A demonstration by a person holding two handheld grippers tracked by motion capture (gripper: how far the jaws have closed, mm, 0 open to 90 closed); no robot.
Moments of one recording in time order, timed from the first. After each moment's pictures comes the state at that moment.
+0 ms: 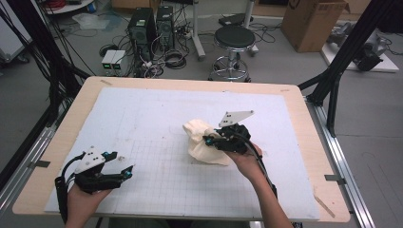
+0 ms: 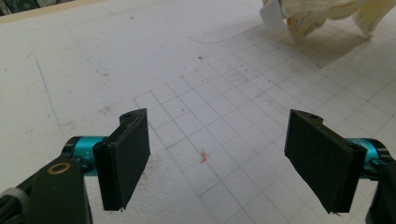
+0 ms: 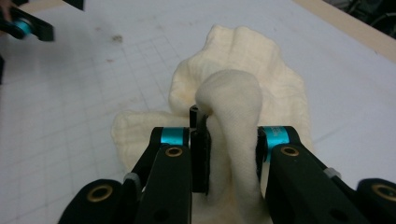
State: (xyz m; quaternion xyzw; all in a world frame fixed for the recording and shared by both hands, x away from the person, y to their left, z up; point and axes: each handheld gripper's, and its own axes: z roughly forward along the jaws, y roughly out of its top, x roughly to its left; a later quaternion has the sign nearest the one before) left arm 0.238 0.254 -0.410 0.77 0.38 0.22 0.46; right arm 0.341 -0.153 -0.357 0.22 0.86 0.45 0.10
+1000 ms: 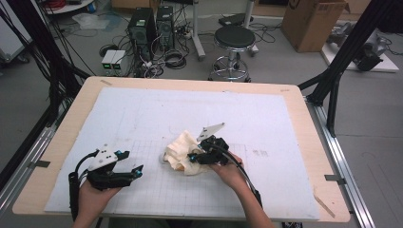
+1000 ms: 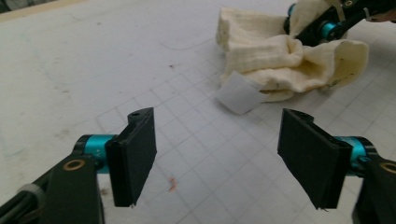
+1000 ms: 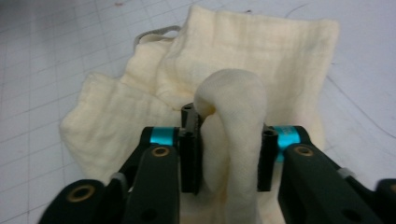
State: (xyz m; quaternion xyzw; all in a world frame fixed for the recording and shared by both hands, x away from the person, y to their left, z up) left arm 0.249 0.226 -0.411 0.79 0.36 0.20 0.47; right arm 0.343 -0.107 -0.417 0.22 0.89 0.40 0.05
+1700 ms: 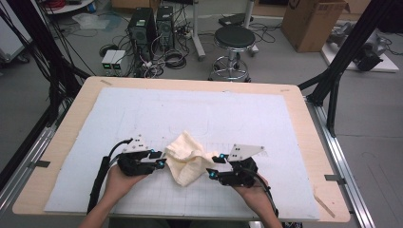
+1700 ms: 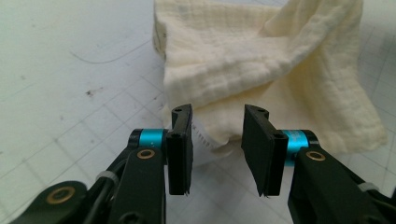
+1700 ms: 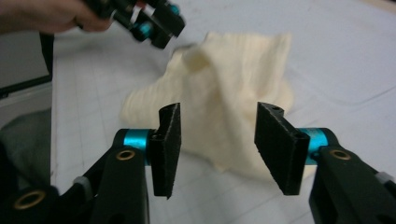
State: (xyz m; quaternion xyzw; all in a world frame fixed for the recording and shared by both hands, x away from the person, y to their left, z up) left arm 0.298 0.169 -0.422 0.84 0.30 0.11 0.45; right arm 0.271 -0.175 -0.409 0.22 0.85 0.47 0.08
